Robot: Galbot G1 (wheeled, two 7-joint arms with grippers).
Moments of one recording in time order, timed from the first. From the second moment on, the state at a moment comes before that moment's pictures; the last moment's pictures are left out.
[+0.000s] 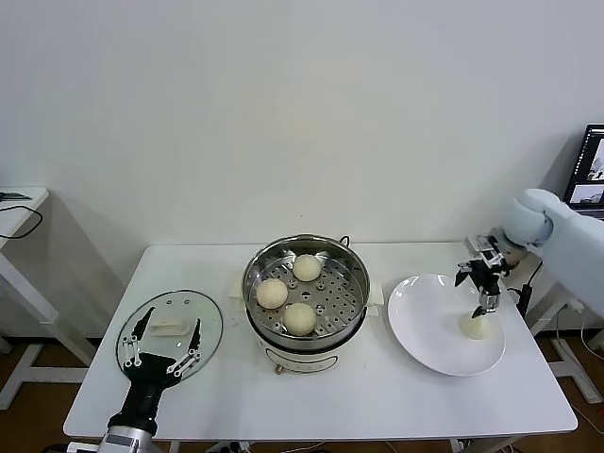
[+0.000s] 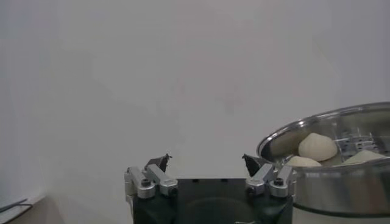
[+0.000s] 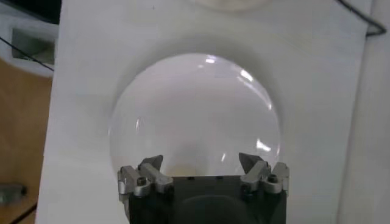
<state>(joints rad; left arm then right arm) 1.75 -1.48 -0.67 -2.25 0.19 -0.07 0.11 0.12 0.62 -0.77 1.16 -0.14 -0.10 -1.35</state>
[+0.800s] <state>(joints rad) 1.75 -1.49 -0.66 -2.24 0.19 -0.07 0.11 -0.09 0.70 -0.54 0.97 -0.33 -0.05 -1.31</state>
